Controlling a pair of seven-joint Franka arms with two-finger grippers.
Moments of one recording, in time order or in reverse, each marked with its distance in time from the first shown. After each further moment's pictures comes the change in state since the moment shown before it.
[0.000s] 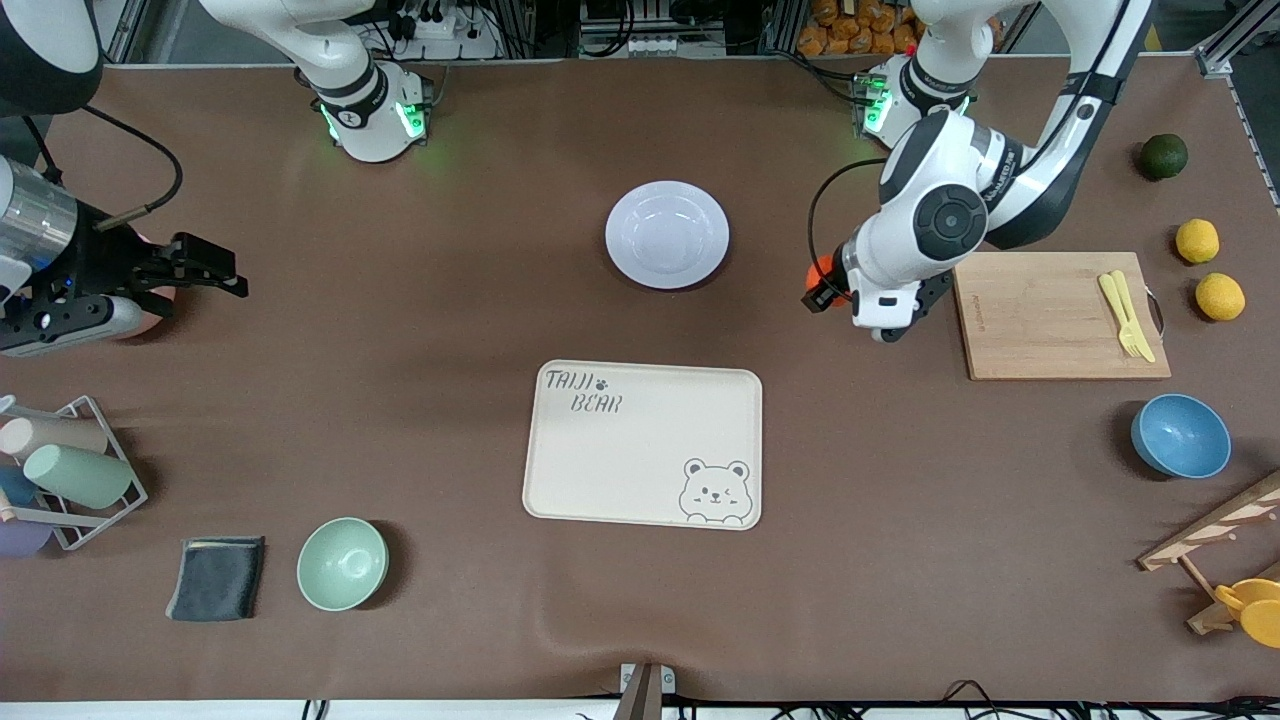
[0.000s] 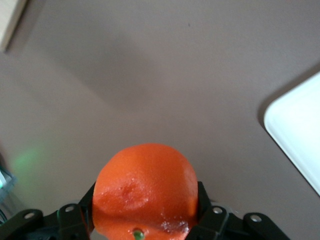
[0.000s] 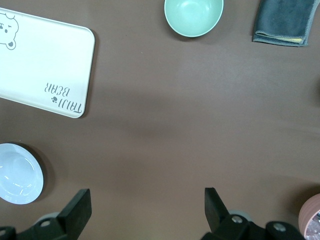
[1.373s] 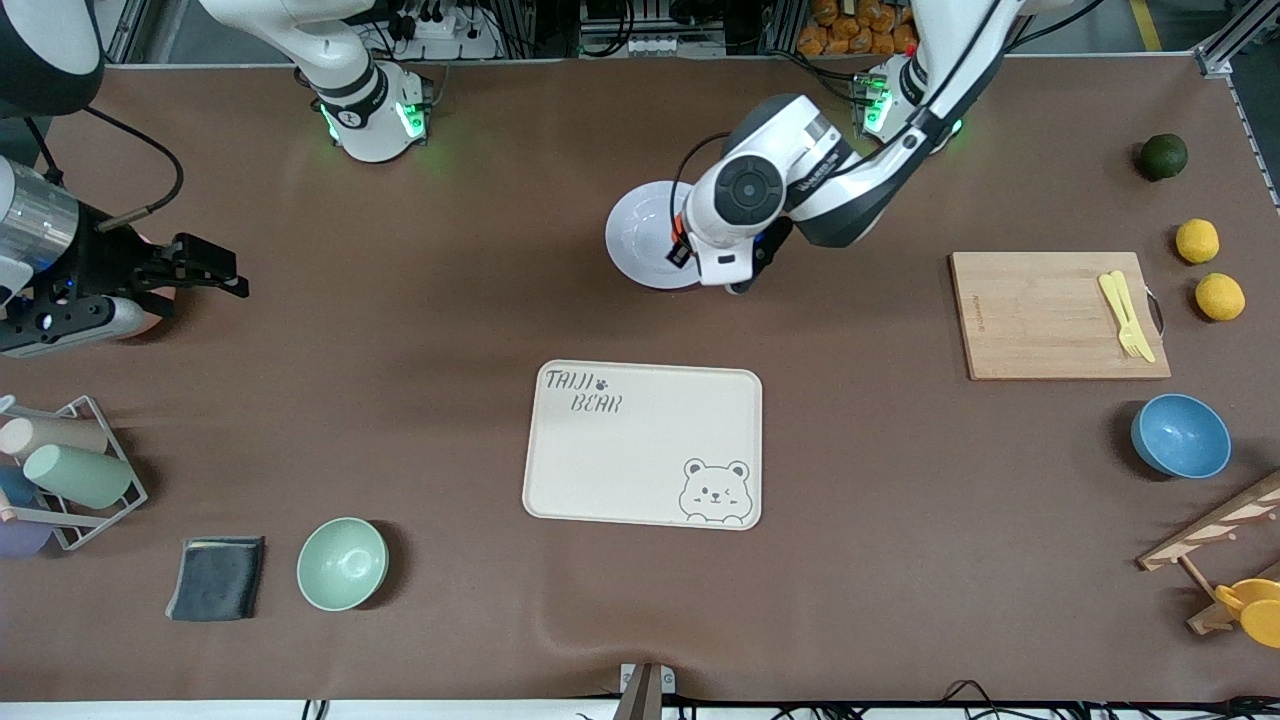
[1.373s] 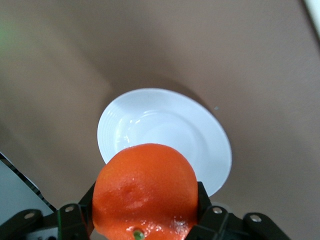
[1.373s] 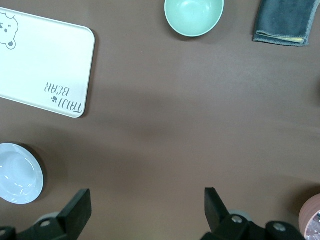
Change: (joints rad) left arm -0.384 0.252 -0.006 0.163 -0.013 0.049 -0.491; right arm 0.000 0.002 0.000 0.000 0.000 0.000 0.000
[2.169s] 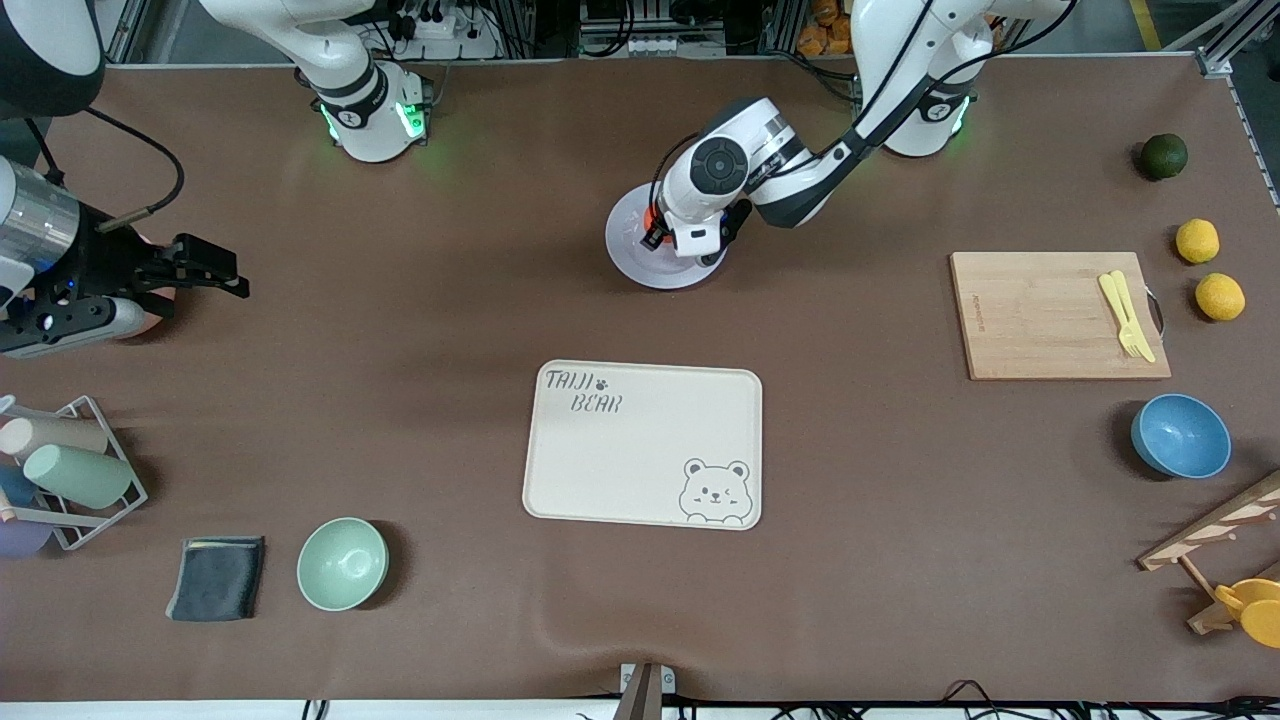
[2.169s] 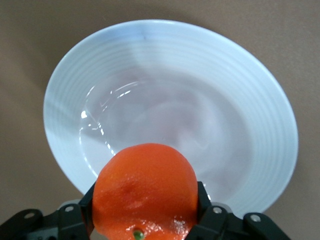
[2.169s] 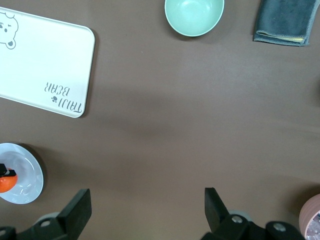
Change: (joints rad) left arm -0.130 0.090 0.035 -0.235 0.001 0.456 -0.091; right arm 0.001 0.001 0.000 0.000 0.000 0.000 0.000
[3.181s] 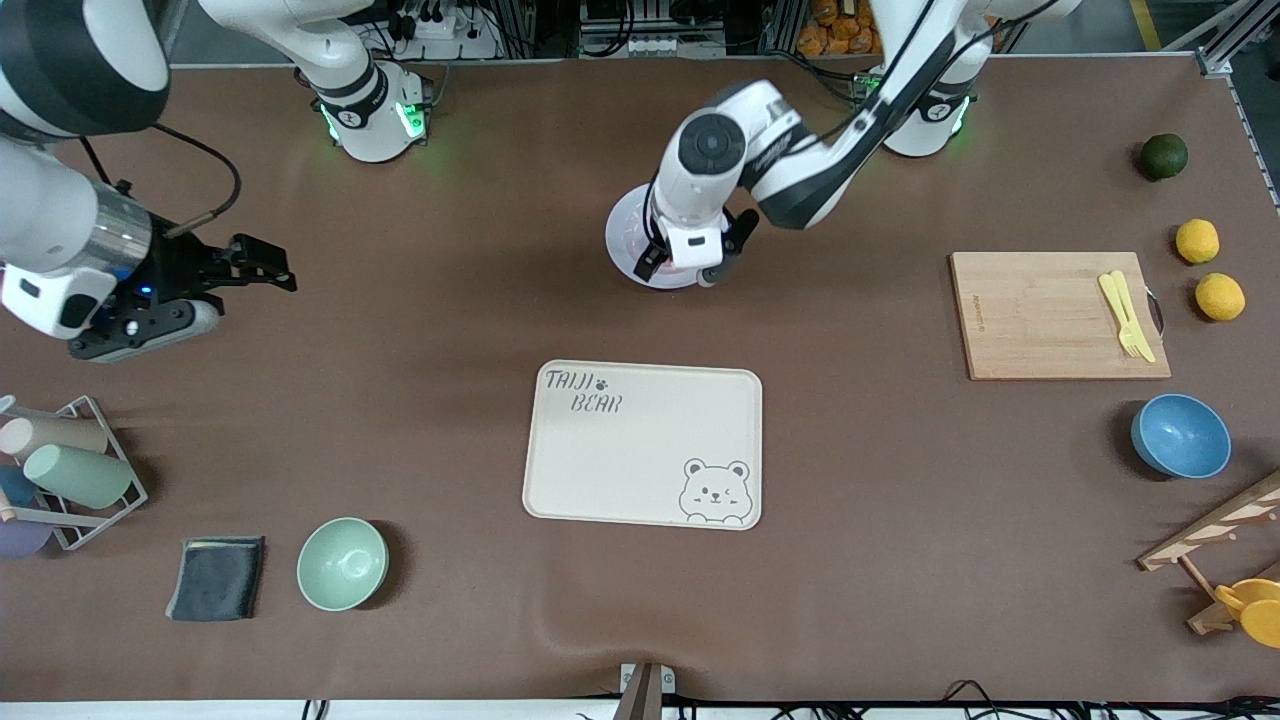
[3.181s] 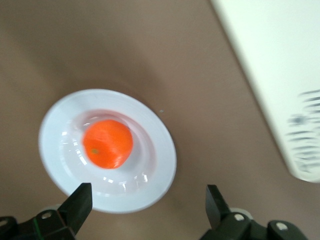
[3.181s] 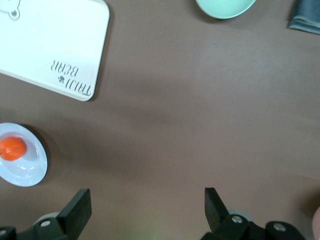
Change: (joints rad) left arm -0.051 -0.185 0.128 0.327 0.108 -0.404 -0.009; right arm 0.083 0.014 0.003 -0.050 0.002 -0.011 0.001
